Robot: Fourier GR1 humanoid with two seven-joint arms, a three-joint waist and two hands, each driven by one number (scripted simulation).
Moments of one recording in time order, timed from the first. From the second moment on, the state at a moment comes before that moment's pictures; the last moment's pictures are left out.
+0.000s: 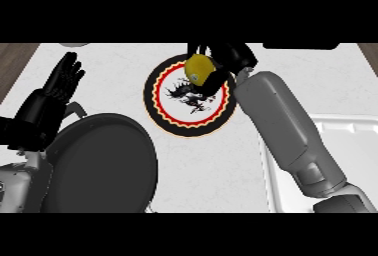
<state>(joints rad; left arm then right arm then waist) -0.27 0.29 0.05 -1.64 0.07 -0.04 0.14 -1.04 -0.08 0.13 -0.80 0.59 0.09 -0.05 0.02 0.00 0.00</state>
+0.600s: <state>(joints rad) -0.33 0.28 0.05 -1.59 0.06 -0.07 0.12 -1.16 -0.01 0.18 -0.42 0.54 -0.11 -0.09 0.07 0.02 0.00</state>
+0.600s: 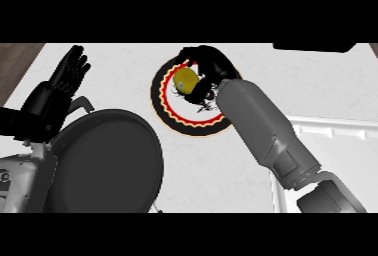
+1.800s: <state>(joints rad) -0.32 0.26 0.05 -1.59 0.04 -0.06 0.11 -1.21 -0.08 -0.04 -0.29 0.04 -0.08 -0.33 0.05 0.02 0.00</state>
